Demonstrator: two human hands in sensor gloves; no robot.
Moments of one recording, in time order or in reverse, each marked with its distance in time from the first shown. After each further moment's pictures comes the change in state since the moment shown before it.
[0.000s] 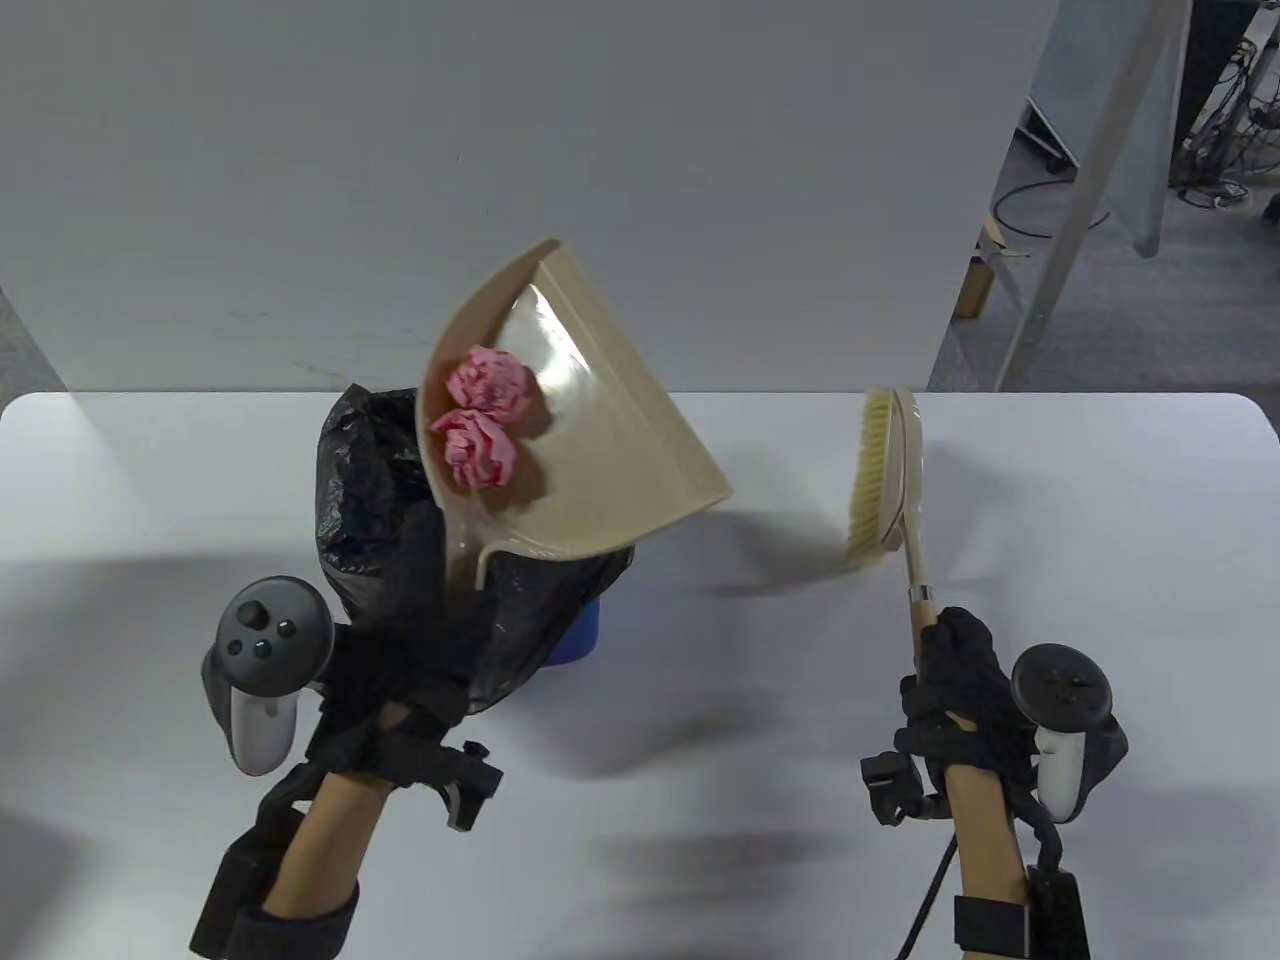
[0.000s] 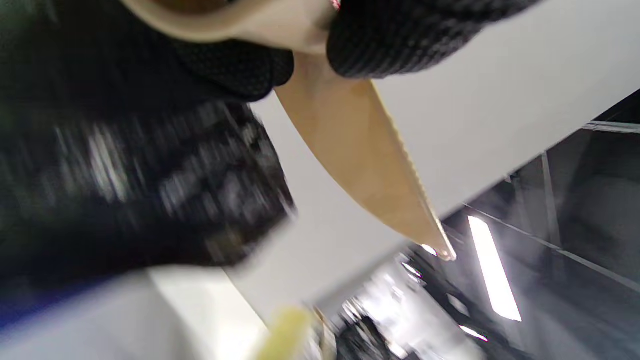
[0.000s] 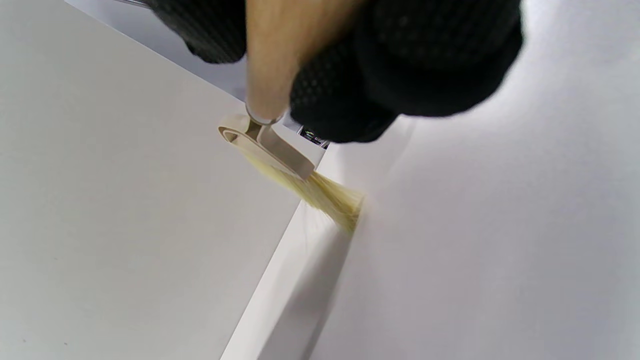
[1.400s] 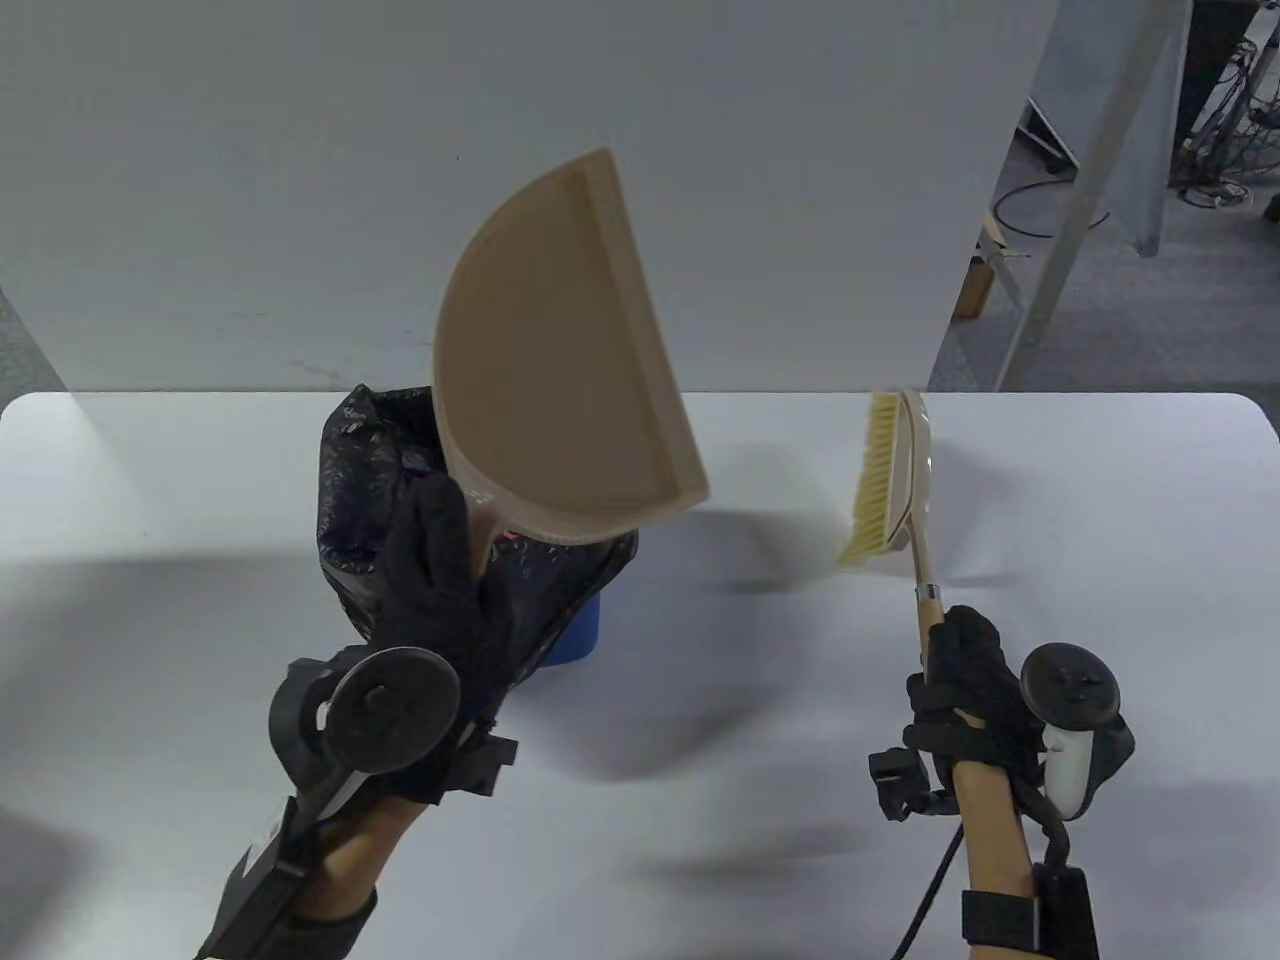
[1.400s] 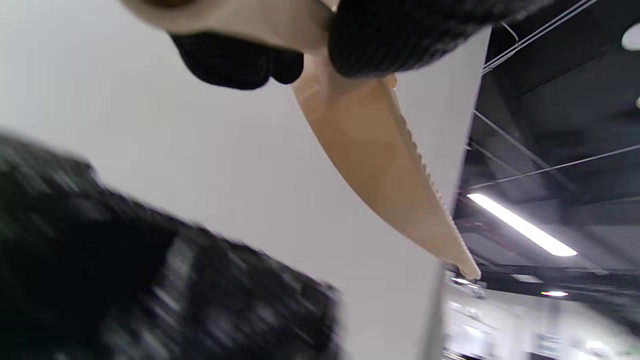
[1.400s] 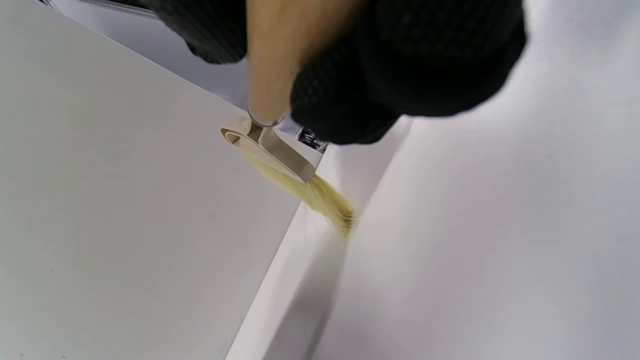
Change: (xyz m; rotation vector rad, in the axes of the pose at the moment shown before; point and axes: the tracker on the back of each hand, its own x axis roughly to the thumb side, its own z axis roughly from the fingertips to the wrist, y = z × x) left_hand 0.053 -0.056 0.018 0.129 -0.300 -0.410; right_hand -0.005 -0.004 -0.005 -0.023 -0.004 -0.034
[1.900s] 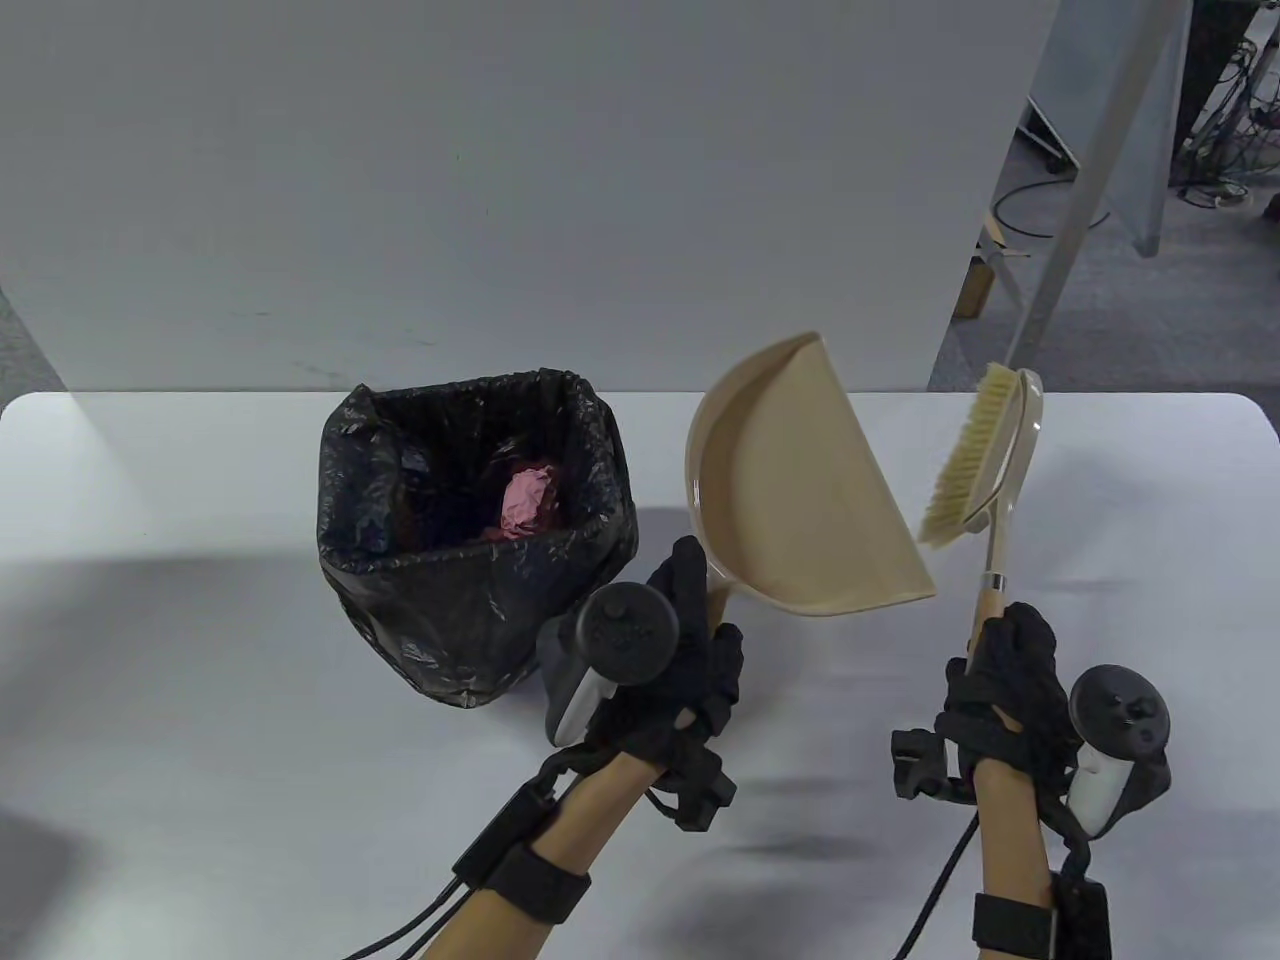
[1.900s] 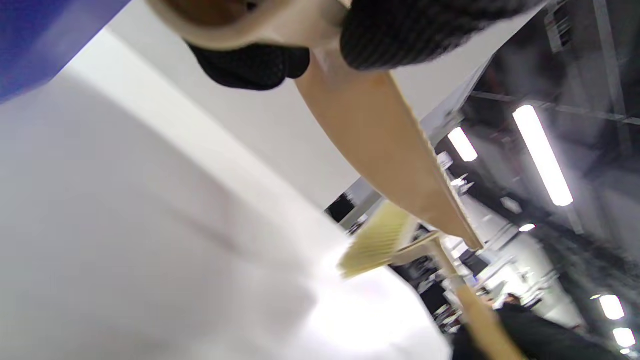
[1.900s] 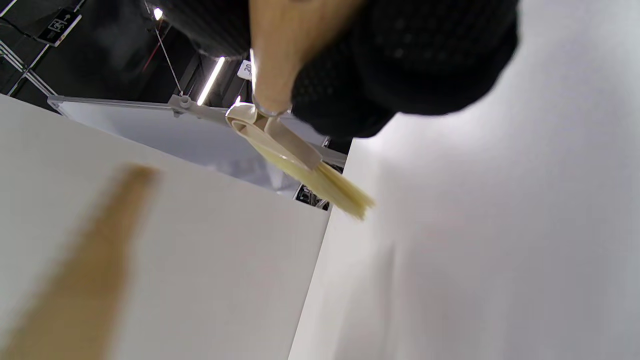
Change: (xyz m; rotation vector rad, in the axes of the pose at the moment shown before) left_hand 0.019 -0.188 -0.023 -0.479 0.288 0.291; right_hand -0.006 -0.027 0.003 -0.182 0.035 -0.129
